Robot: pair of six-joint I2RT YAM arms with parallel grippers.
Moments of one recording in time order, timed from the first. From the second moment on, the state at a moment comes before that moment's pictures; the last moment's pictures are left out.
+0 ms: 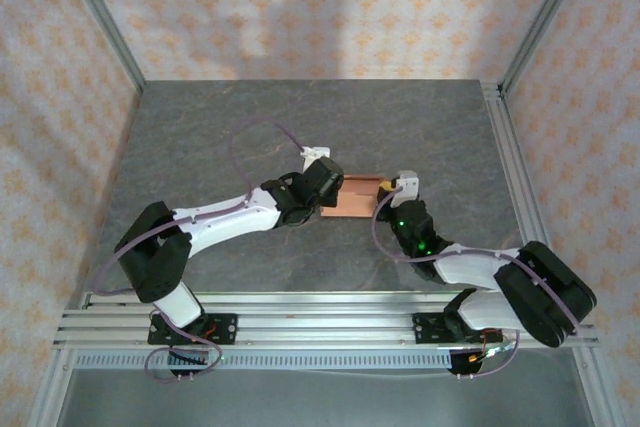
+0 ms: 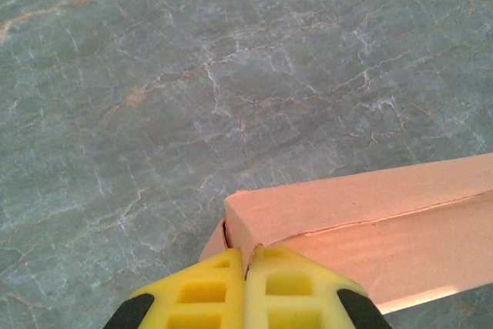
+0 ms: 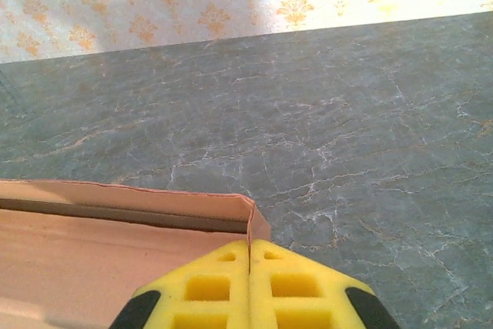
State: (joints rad) left arm -0.82 1.64 1.11 -0.30 -0.39 -0.64; right arm 0.65 1.28 0.26 0.77 0.38 0.27
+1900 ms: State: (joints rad) left arm -0.94 1.68 1.00 -0.07 -0.59 -0.62; right arm 0.43 1.20 0.75 -0.26 0.21 0.88
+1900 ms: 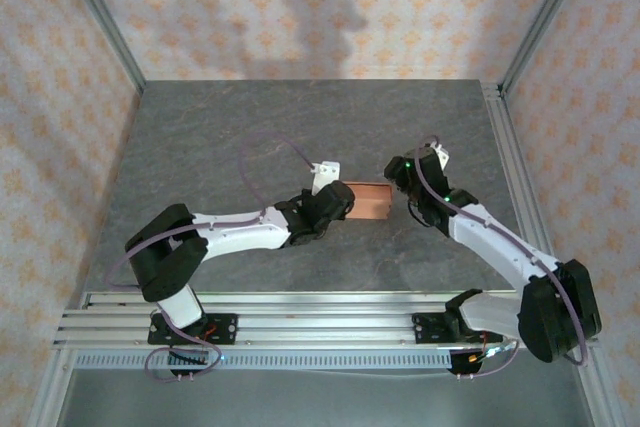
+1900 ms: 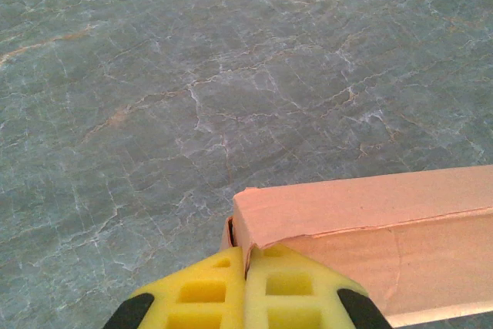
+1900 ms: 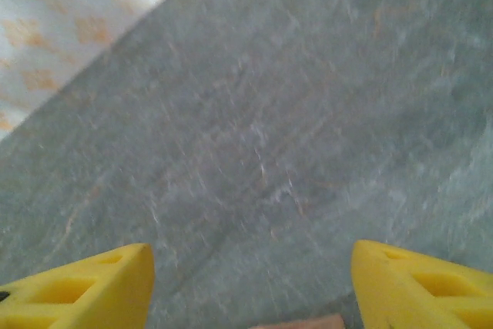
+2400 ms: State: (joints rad) left arm -0.94 1.70 1.05 -0.12 -0.61 -0.62; right arm 0.43 1.27 0.68 -0.16 0.14 0.97
